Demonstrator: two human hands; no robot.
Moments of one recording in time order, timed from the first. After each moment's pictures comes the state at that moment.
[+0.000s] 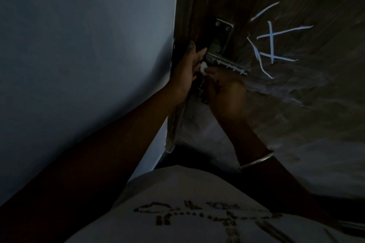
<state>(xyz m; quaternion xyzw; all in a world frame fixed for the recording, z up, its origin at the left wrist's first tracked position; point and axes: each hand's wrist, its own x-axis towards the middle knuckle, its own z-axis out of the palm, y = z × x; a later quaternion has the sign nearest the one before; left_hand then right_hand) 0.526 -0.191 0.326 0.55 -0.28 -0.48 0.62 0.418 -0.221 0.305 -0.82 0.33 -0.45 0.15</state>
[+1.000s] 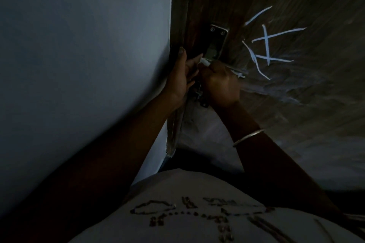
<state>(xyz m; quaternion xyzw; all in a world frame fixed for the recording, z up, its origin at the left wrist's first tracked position) 0.548 -0.200 0.315 0.51 -0.26 -0.52 0.64 0.452 -0.255 0.305 -0.87 0.30 -0.32 -0.21</state>
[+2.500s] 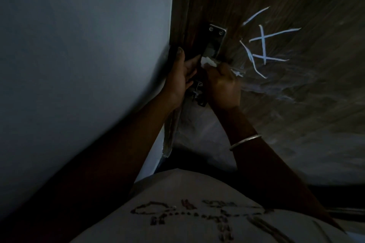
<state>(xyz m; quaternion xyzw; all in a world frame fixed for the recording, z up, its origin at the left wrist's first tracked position) 0.542 -0.198 0.314 0.53 -0.28 -0.51 0.62 0.437 -0.255 0.293 -0.84 0.32 -0.40 -0.19</state>
